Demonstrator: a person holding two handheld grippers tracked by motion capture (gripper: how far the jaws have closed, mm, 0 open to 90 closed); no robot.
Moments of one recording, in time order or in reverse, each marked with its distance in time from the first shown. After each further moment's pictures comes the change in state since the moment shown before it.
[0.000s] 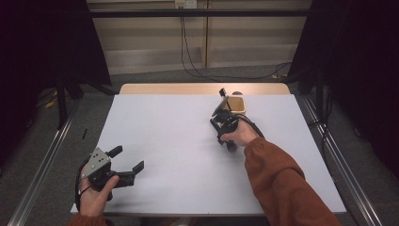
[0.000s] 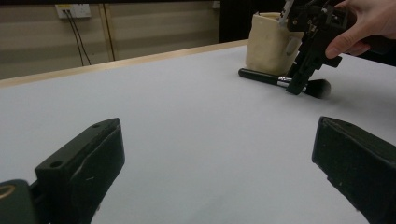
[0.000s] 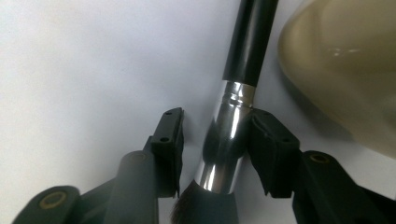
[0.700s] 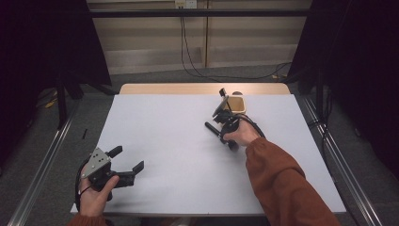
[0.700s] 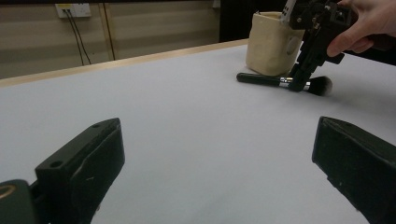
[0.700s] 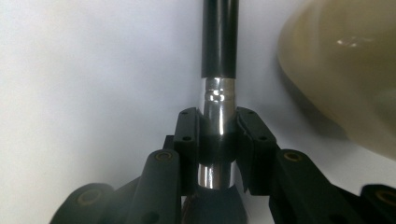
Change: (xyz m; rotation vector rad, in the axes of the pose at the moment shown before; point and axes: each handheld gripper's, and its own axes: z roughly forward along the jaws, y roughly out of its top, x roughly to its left) left arm 0.000 0.000 0.000 0.003 0.003 -0.001; right arm -0.002 -0.002 -0.003 0.006 0.012 -0.045
